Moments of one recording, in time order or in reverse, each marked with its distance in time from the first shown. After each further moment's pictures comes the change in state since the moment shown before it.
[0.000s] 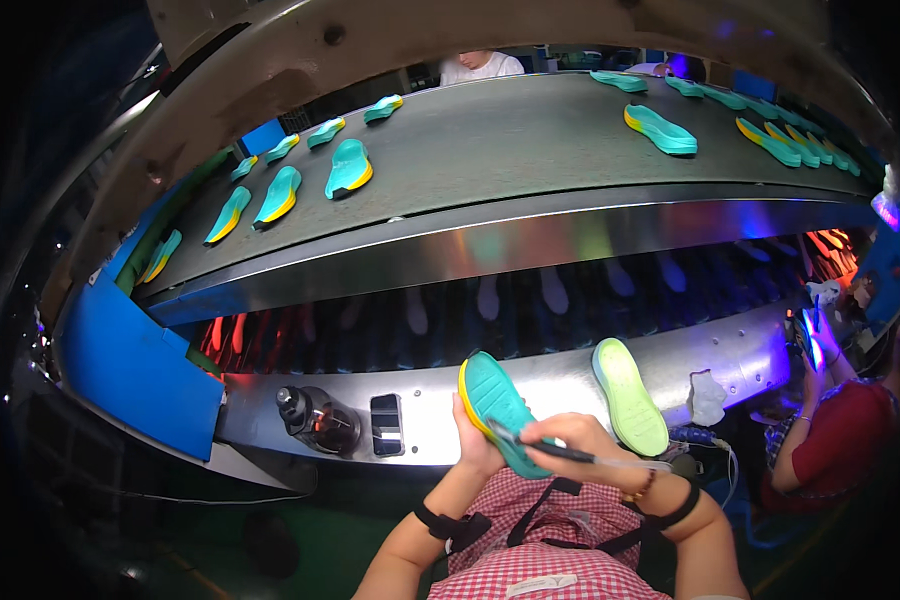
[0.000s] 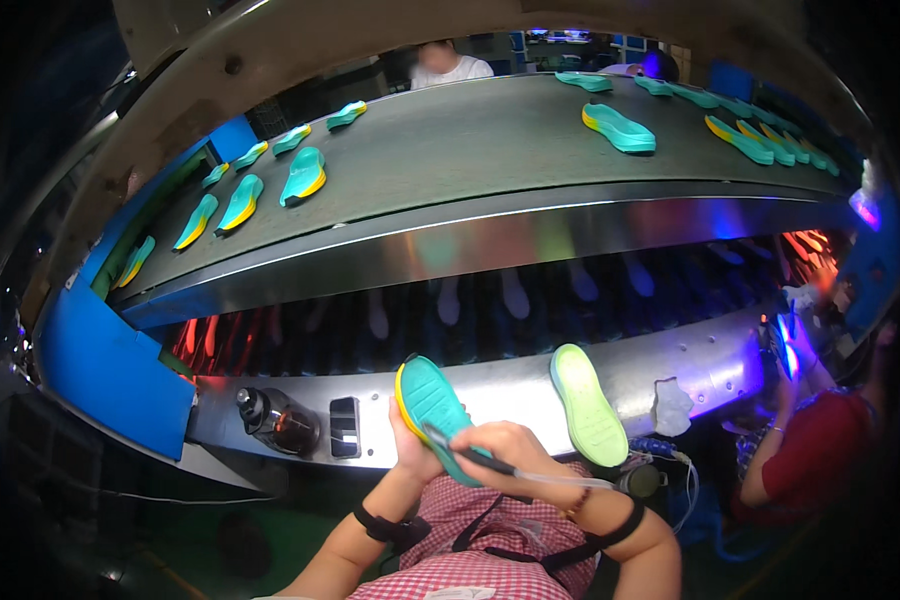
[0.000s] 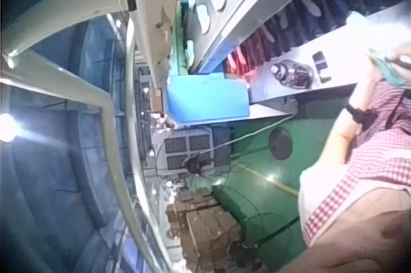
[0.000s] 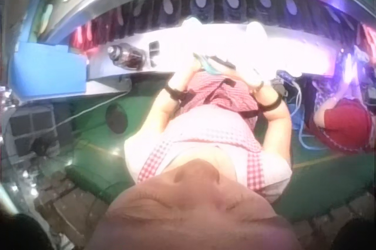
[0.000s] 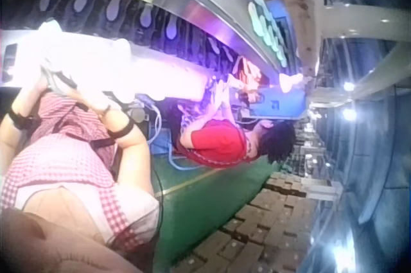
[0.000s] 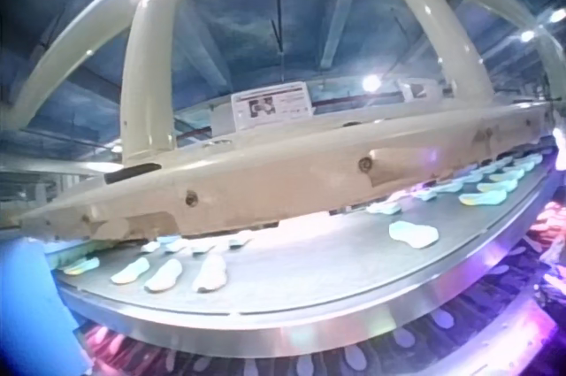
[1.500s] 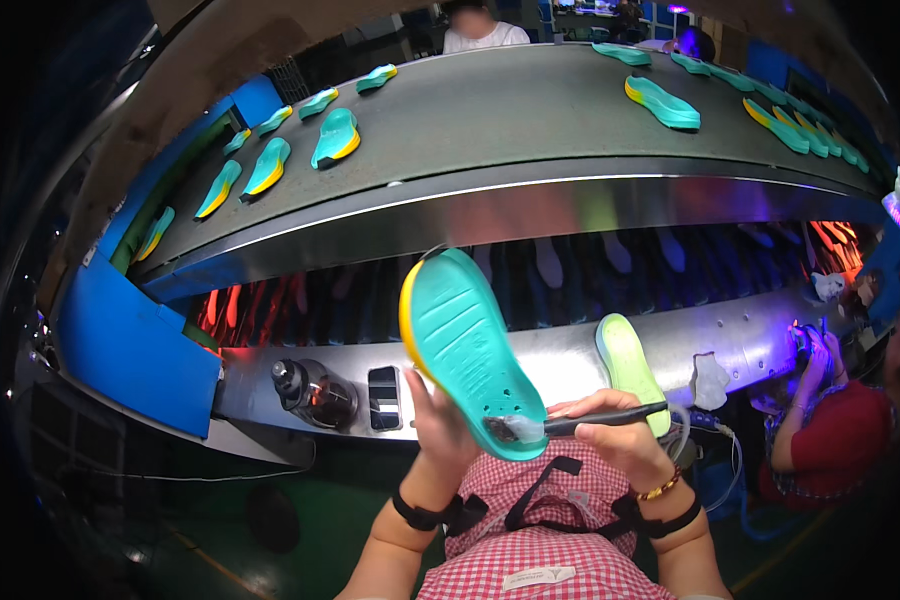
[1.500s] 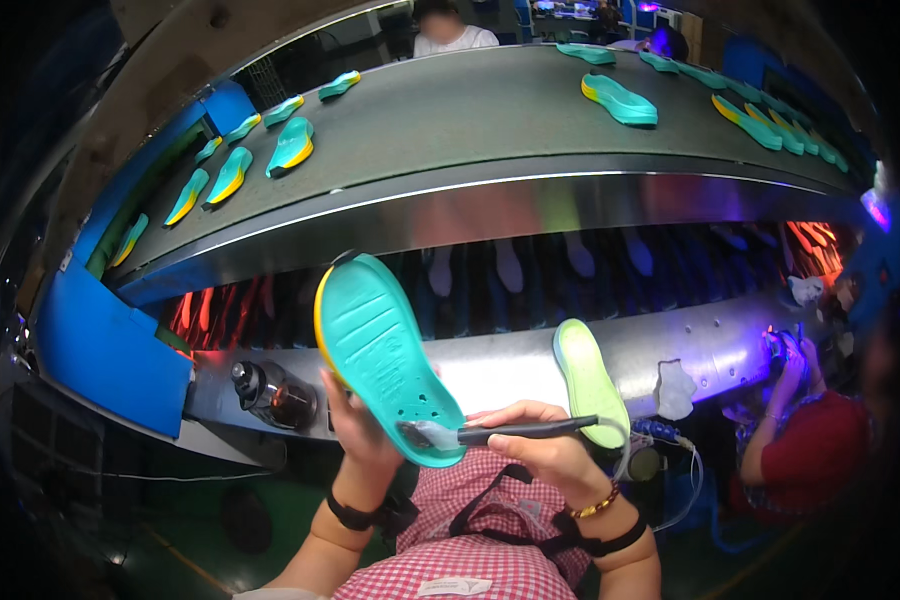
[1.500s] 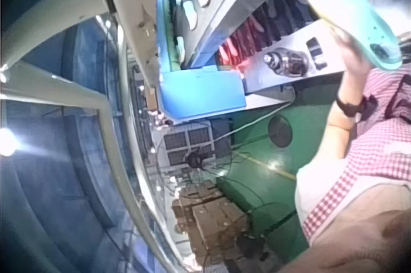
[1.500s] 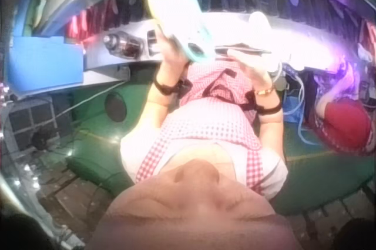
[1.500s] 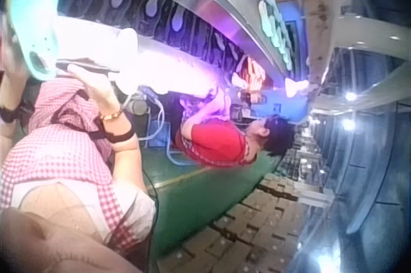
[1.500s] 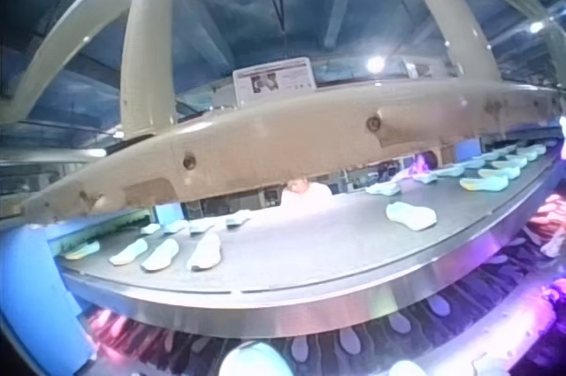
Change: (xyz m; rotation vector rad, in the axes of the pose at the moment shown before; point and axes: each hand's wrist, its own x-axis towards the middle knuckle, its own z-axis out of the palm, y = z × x) left_hand -0.041 0.037 0.087 -0.126 -0.067 0.222; right_hand -0.028 -0.018 -0.018 1.098 0.173 0.397
